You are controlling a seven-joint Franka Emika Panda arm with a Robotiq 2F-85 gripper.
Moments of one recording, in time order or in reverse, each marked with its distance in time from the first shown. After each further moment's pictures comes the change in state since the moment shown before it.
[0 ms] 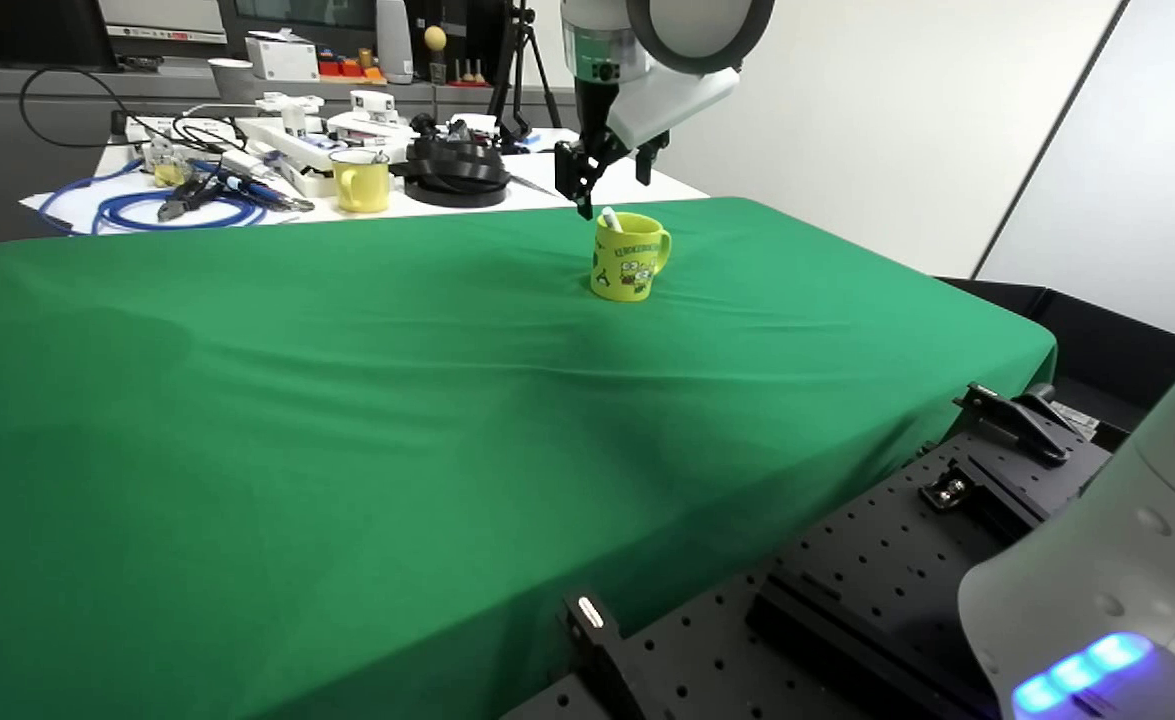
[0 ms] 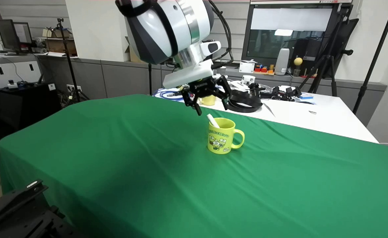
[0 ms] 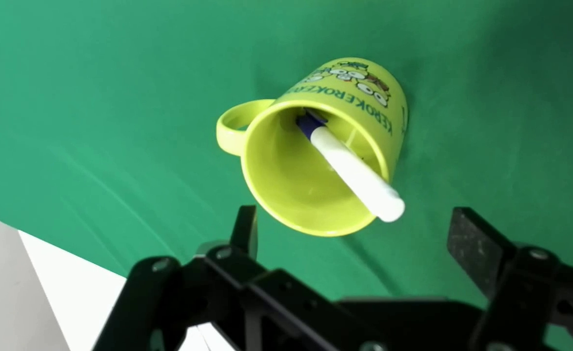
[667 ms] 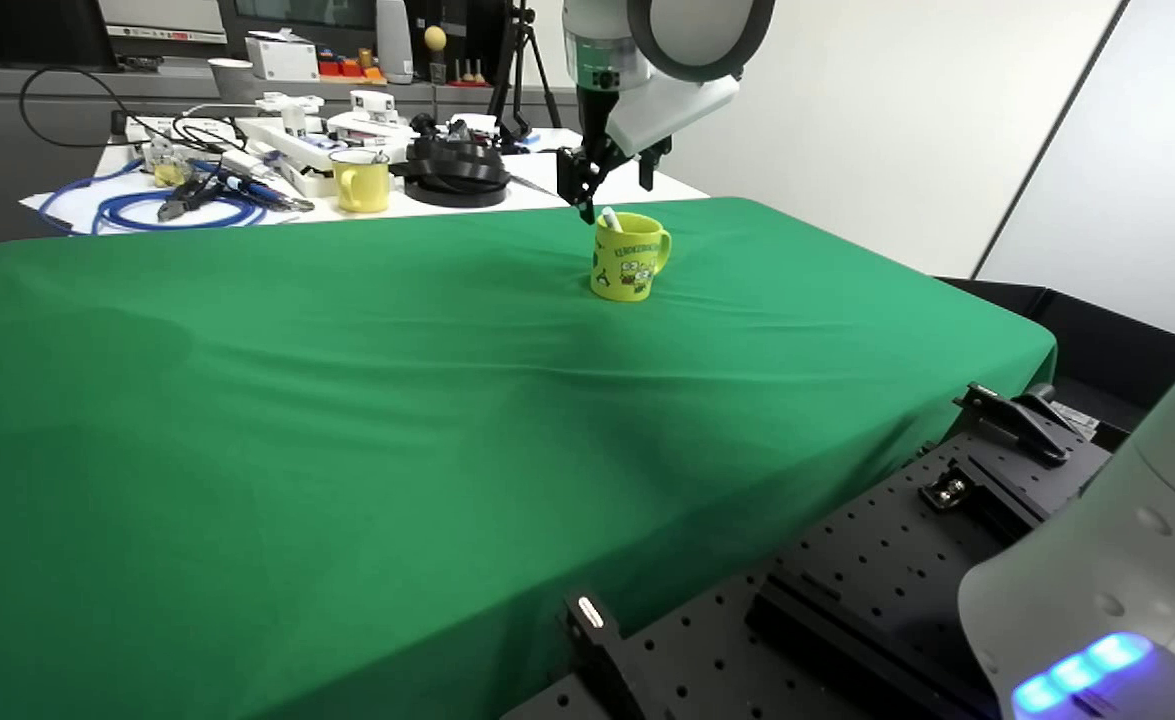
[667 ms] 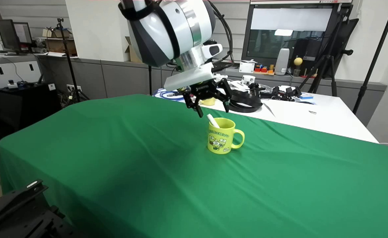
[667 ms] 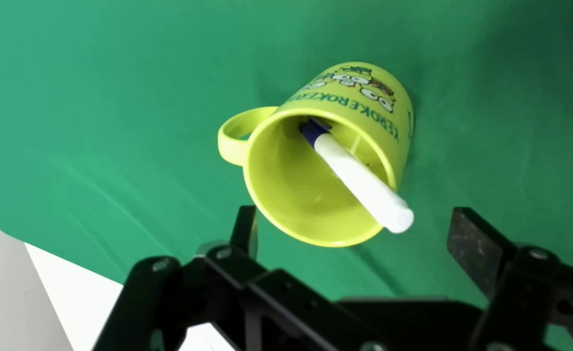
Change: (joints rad) arm 0.000 0.018 -0.007 0.008 -0.005 -0.001 0.032
